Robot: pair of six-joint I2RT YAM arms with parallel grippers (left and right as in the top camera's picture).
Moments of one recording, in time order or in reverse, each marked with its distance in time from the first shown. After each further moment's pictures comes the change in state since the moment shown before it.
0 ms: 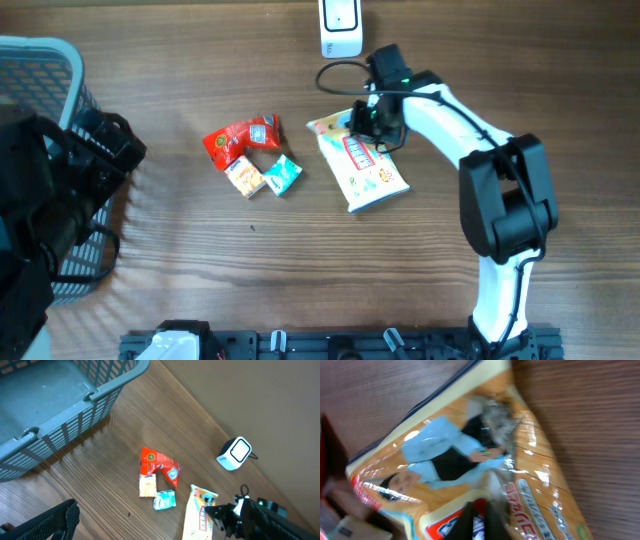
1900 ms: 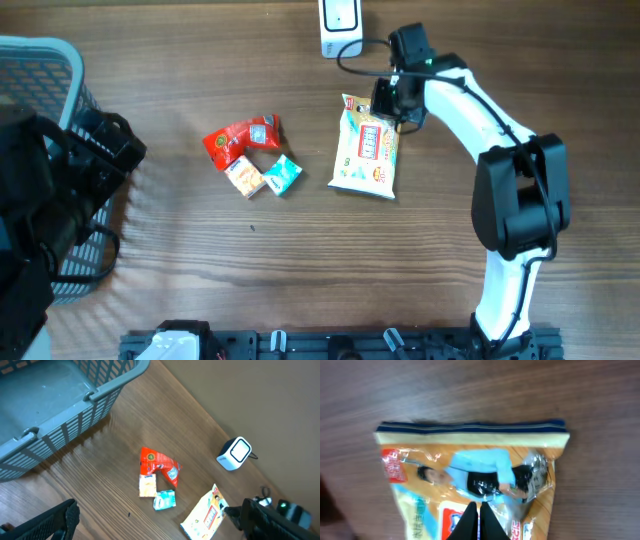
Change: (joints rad) left arm 0.000 0.000 0.000 0.000 0.000 0.000; right arm -0.101 -0.003 0.129 -0.085 0.119 -0.047
